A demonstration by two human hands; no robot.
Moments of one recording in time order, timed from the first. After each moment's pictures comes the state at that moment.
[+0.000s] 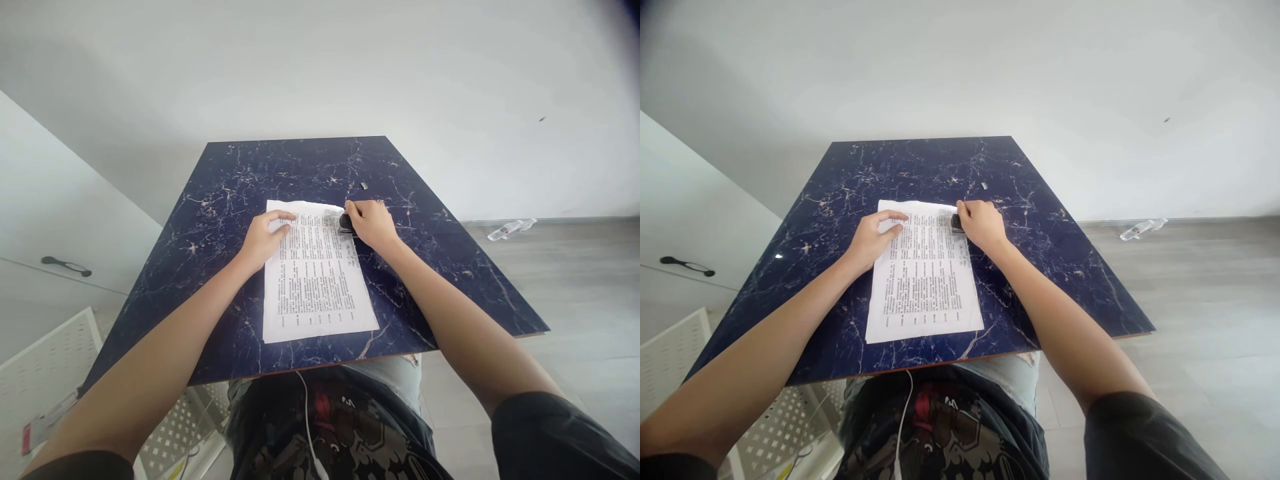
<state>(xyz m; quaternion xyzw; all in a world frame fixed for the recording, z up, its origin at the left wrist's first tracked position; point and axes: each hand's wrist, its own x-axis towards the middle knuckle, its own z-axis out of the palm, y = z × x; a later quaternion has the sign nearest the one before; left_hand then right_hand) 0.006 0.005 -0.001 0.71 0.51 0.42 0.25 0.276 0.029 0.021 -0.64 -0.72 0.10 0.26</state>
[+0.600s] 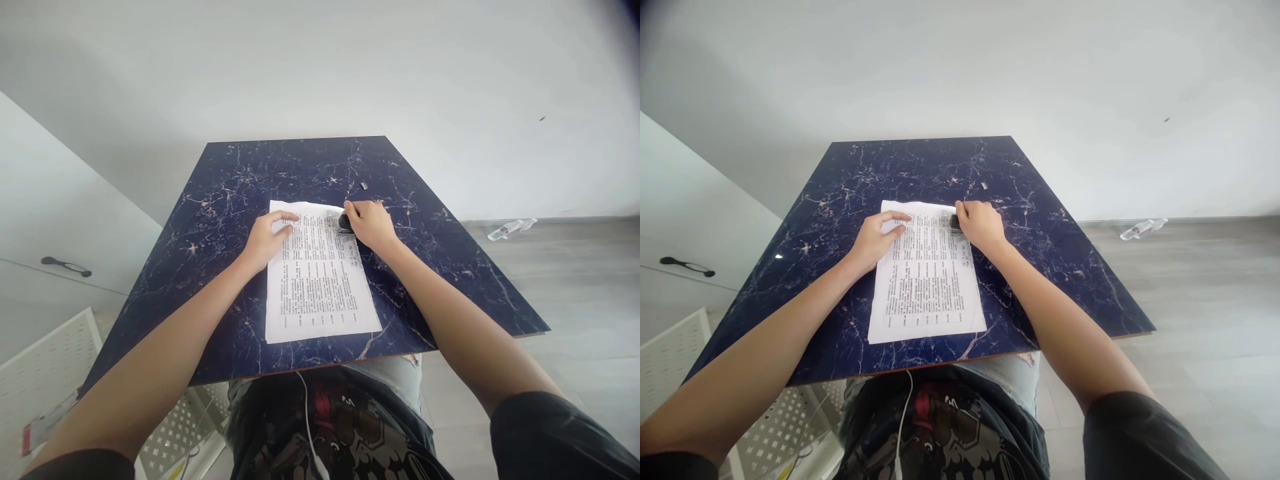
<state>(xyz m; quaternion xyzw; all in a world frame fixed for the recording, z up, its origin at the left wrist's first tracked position) 0.011 0.006 -0.002 0.71 0.50 0.42 0.25 0.273 0.028 0.021 -0.64 -0.73 0.08 0.23</state>
